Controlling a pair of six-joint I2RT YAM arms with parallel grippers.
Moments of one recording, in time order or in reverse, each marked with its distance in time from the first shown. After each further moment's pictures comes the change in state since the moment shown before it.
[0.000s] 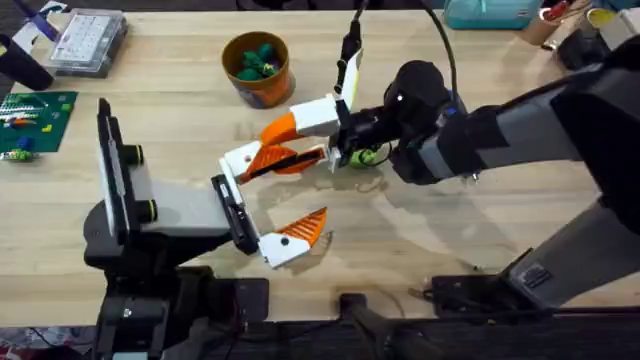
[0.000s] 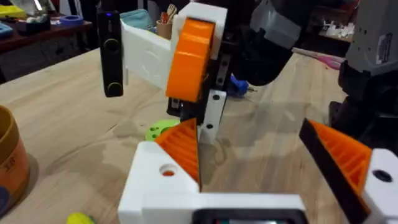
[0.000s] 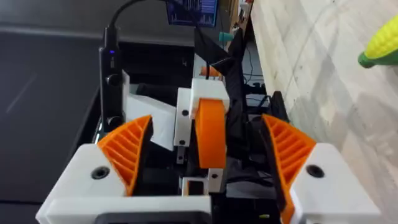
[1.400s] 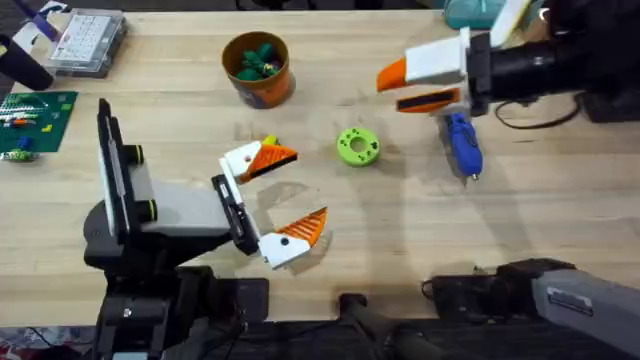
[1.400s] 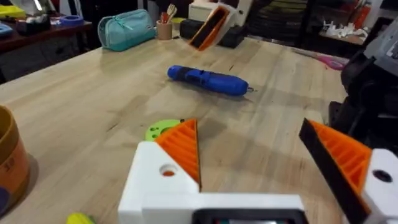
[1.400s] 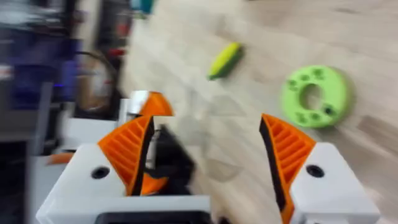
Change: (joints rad) left arm 0.000 0.000 0.000 0.000 0.000 0.000; right arm -0.479 -0.611 0.370 -2.073 0.279 -1.325
